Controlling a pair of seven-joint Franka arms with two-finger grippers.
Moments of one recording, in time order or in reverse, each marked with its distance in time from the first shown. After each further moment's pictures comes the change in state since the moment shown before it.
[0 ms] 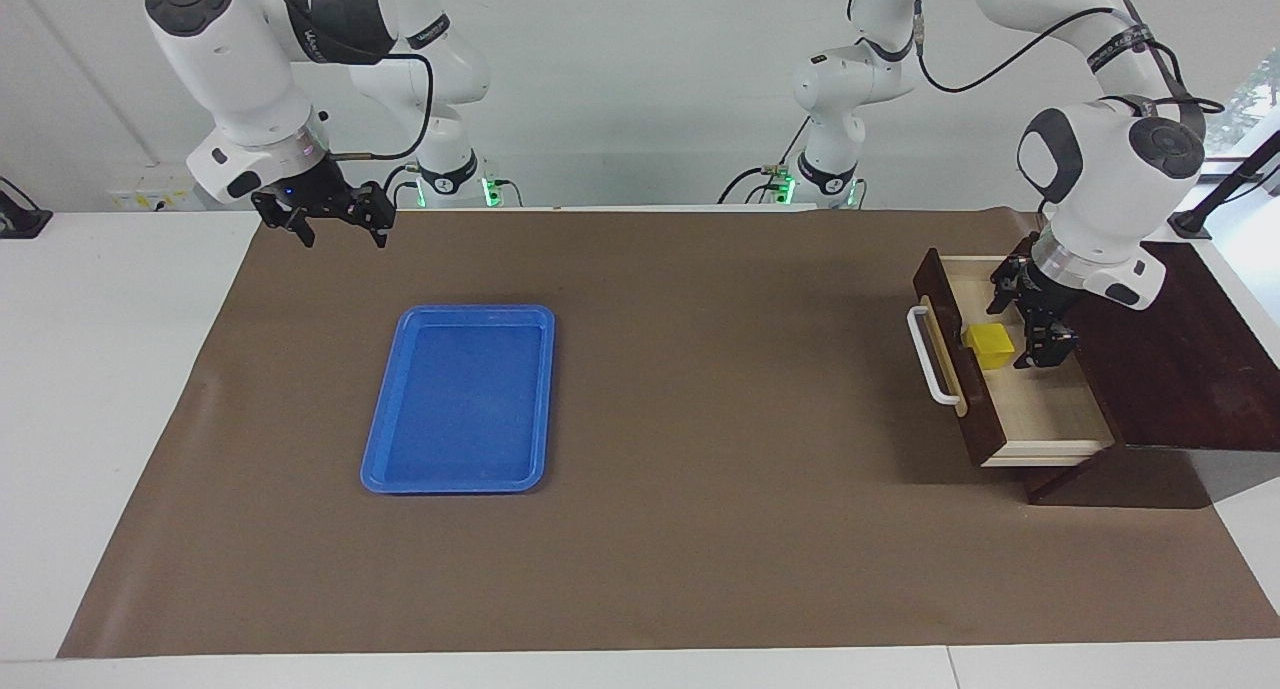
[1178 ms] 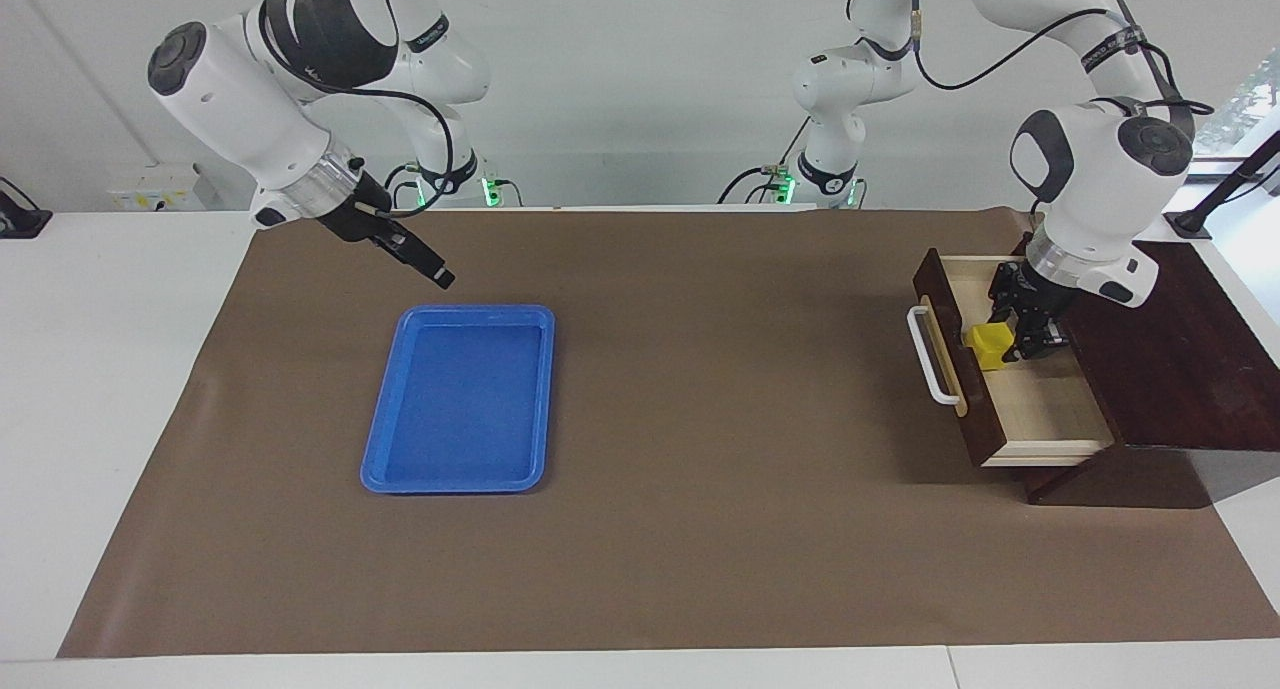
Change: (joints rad) left arm 0.000 -0.021 -0.001 0.011 -0.001 0.014 -0.010; right arm 0.039 0.094 0.014 -0.013 0.439 0.163 0.713
